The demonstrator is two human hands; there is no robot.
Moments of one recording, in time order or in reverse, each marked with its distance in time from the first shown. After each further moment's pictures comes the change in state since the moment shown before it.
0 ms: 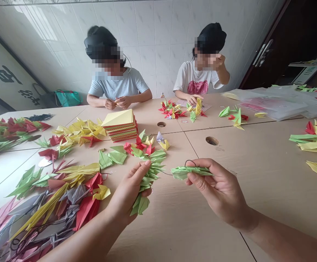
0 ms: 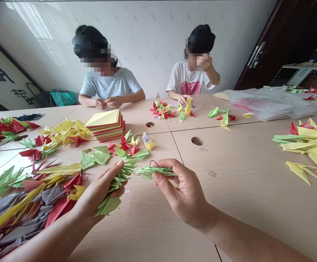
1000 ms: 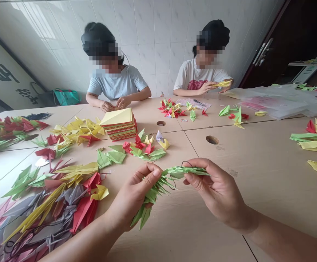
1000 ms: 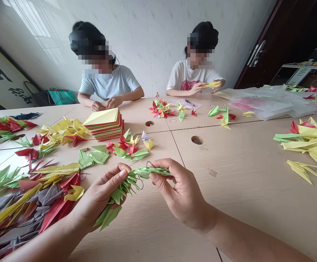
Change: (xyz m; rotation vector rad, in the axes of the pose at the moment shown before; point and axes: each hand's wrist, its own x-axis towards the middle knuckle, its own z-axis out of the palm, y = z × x) left_hand -0.009 -0.004 0.003 0.165 -0.200 0.092; right_hand 0.002 0.005 0.002 -0.081 -0.028 -0.030
